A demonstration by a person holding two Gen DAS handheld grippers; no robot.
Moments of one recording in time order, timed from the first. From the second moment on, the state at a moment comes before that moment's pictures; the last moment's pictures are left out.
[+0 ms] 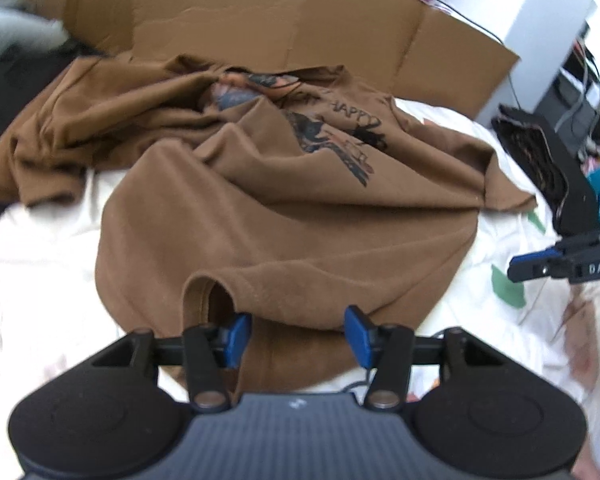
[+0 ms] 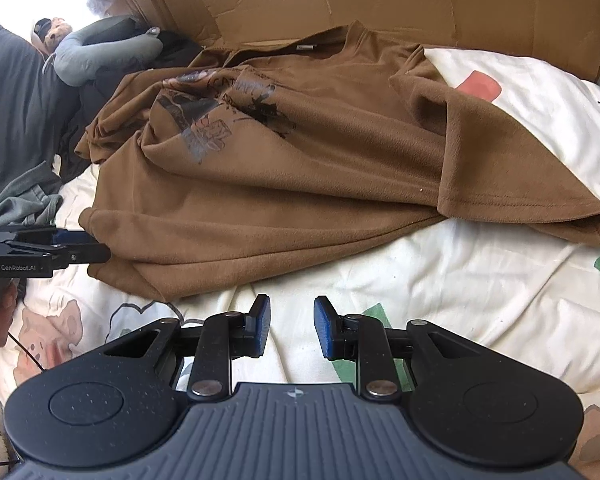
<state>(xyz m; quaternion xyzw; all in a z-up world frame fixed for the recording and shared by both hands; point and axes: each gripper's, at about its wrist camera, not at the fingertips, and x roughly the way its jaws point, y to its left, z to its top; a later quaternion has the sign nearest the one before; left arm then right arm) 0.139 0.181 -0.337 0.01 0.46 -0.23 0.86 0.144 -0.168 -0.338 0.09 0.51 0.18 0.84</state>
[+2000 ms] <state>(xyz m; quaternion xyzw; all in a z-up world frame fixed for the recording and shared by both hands) 0.185 0.170 -0.363 0.06 0.47 -0.22 0.85 0.140 -0.137 -0.351 0.07 0.52 0.21 0.82</state>
